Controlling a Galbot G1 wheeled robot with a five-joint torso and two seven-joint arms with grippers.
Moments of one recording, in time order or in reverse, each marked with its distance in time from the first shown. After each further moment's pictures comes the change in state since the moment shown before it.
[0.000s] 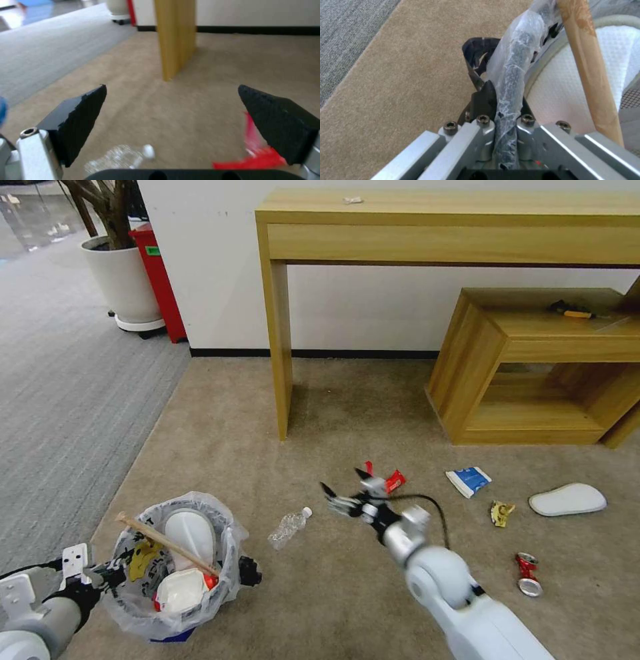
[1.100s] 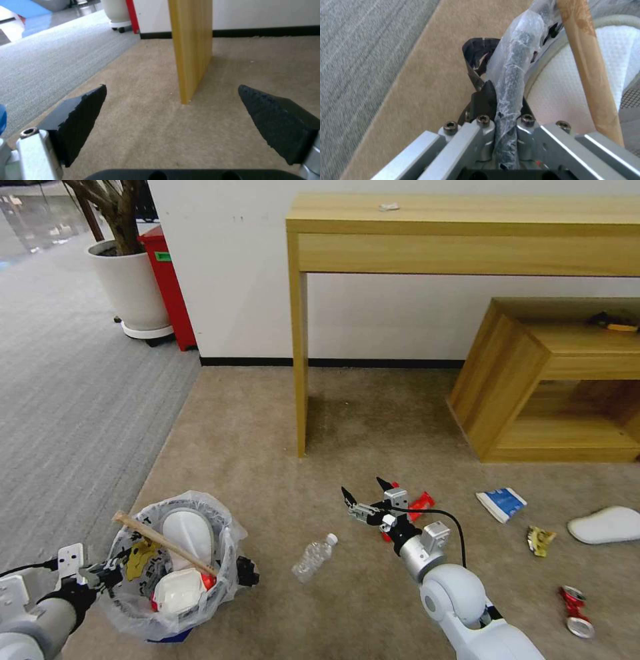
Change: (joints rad) left arm 0.003 0.002 -0.006 -0.013 0.001 0.000 0.011; right arm 0.014 0.047 -0.023 -0.035 0.014 0.015 0.018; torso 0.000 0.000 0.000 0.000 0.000
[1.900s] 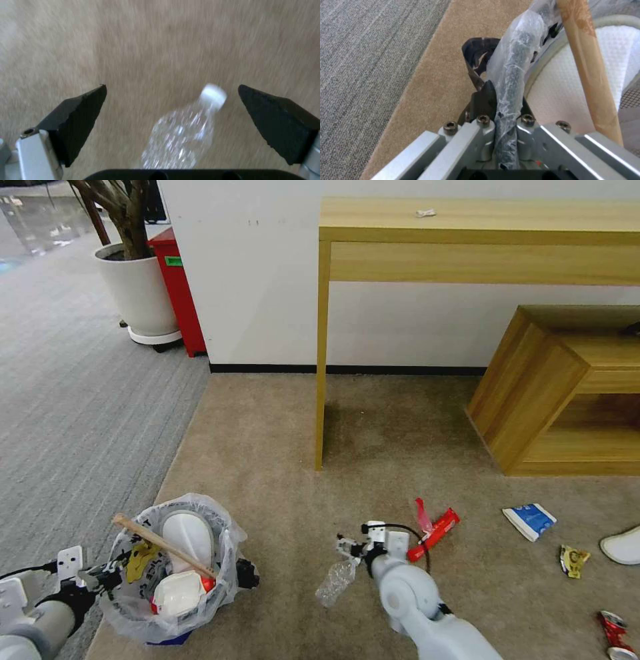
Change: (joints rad) left arm 0.005 -0.001 -0.006 0.005 0.001 0.000 0.016; right arm 0.147 0.097 -0.224 -0.106 0.555 -0.491 0.771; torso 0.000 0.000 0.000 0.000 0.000
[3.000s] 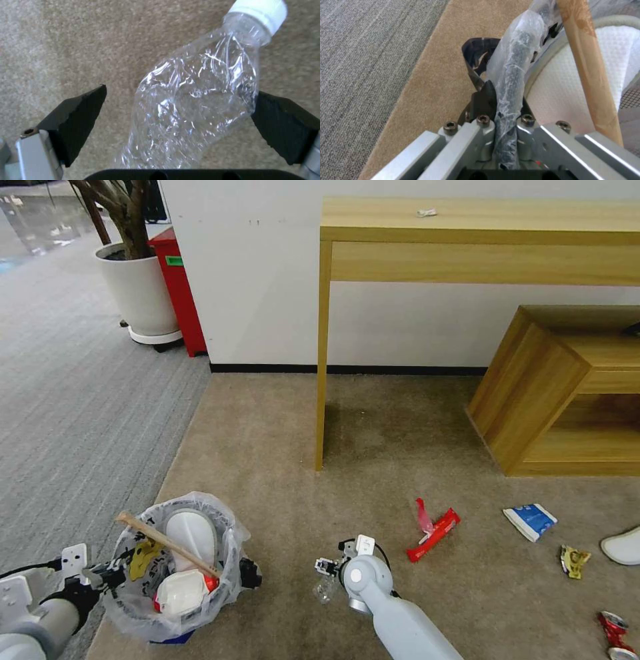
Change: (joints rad) left arm 0.000 -0.007 0.011 -0.019 0.010 0.000 -0.008; right arm 0.128 0.155 -0.007 -0.363 0.100 -0.009 0.005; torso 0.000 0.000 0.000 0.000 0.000
